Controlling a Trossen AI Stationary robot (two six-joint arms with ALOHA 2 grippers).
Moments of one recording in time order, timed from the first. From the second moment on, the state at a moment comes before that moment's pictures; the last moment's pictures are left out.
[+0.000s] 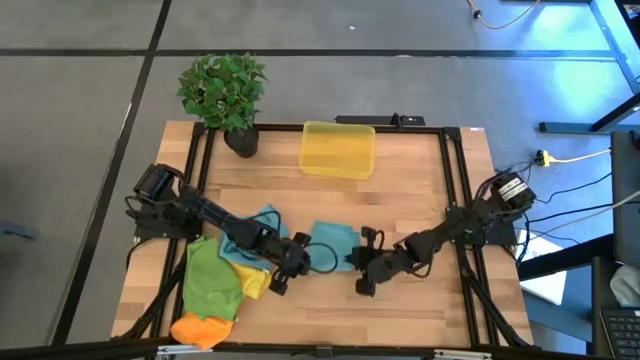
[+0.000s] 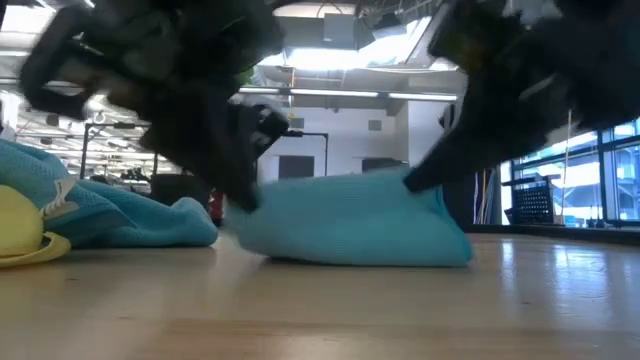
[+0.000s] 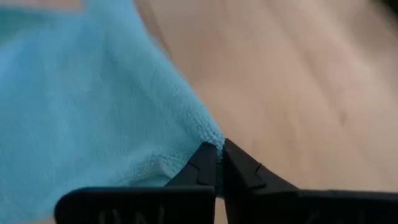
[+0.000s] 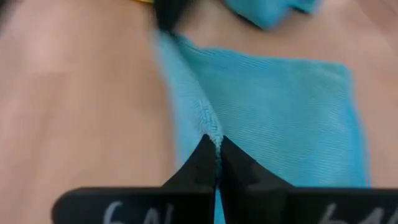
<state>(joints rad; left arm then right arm) -0.36 1.75 0.91 0.01 0.01 0.03 0.51 1.73 0.78 0.18 0.48 0.39</state>
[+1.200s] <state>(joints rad) -0.21 1.72 0.95 -0.03 0.25 0.05 0.50 1.73 0.77 0.09 0.56 0.53</state>
